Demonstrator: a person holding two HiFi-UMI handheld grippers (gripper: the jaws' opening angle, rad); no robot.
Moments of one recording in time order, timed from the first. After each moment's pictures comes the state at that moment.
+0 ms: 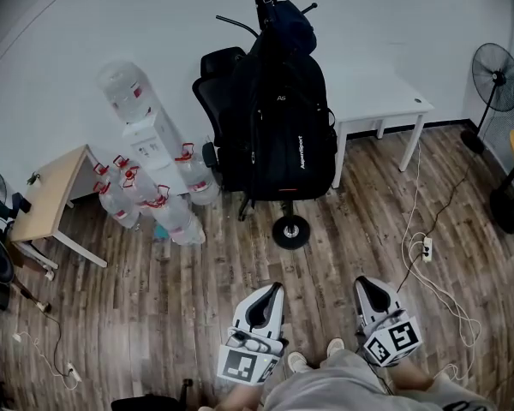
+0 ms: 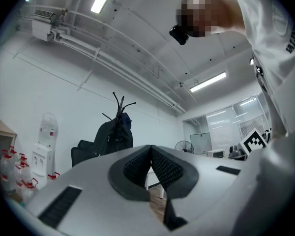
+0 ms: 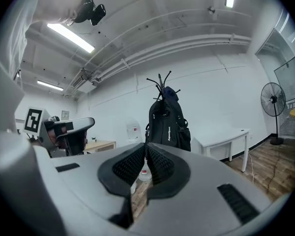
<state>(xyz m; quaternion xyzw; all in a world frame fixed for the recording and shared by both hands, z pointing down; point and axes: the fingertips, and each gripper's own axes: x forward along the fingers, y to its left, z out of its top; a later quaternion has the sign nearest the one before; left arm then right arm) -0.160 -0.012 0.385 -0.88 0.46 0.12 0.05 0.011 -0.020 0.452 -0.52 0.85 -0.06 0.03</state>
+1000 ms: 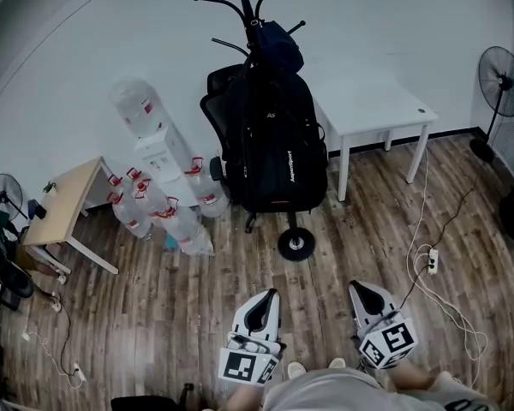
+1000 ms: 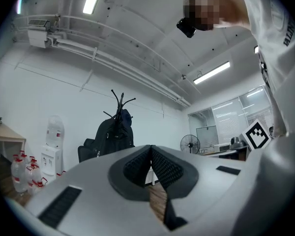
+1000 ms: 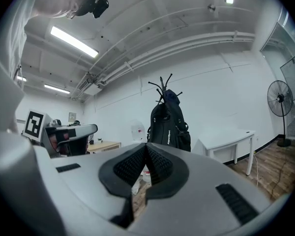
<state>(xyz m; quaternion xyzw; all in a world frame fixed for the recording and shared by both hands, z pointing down) -0.106 0.001 0.385 -0.86 0.51 0.08 0.05 0.056 -0.013 0.434 -0.48 0.87 -0.05 0.03</state>
